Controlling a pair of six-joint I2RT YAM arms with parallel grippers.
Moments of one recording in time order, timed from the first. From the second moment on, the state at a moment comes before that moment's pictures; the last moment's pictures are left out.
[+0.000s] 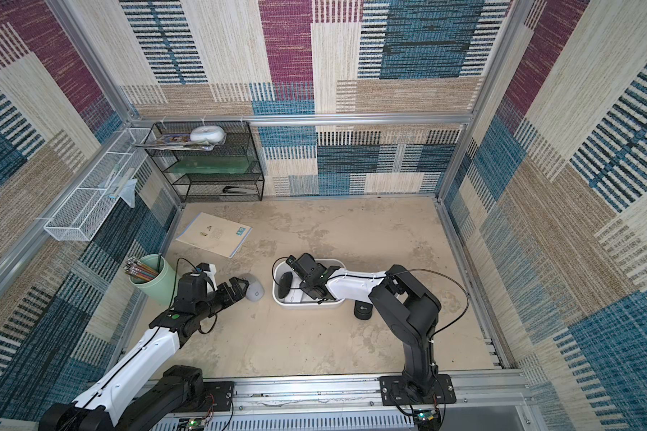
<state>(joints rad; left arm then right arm) -0.14 0.93 0.42 -0.21 0.21 -0.66 0.87 1.88 1.11 -0.23 0.37 -0.18</state>
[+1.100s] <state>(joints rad) -0.14 0.95 0.46 -0.19 0.26 -0.67 0.86 1.55 1.04 -0.38 0.46 0.05</state>
